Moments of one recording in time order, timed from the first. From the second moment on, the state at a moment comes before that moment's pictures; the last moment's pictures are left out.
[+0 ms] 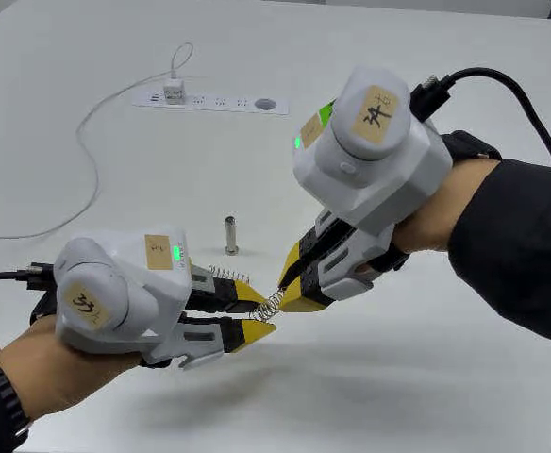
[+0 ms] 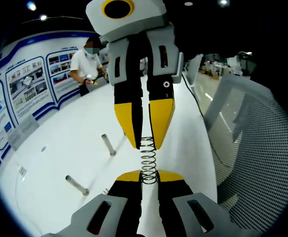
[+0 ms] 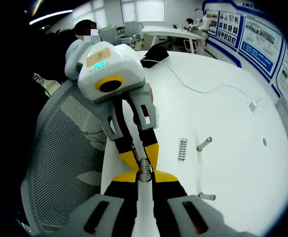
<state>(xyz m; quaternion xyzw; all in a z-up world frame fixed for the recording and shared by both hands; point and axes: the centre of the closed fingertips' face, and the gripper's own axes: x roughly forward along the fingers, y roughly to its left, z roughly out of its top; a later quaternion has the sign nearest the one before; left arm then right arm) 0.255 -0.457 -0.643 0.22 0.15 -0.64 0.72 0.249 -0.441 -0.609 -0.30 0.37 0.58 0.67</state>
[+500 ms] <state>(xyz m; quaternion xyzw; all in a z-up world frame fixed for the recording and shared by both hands) 0.261 -0.455 -0.634 0.17 0.15 -0.63 0.74 0.259 -0.440 -0.614 -0.29 0.36 0.57 0.68</state>
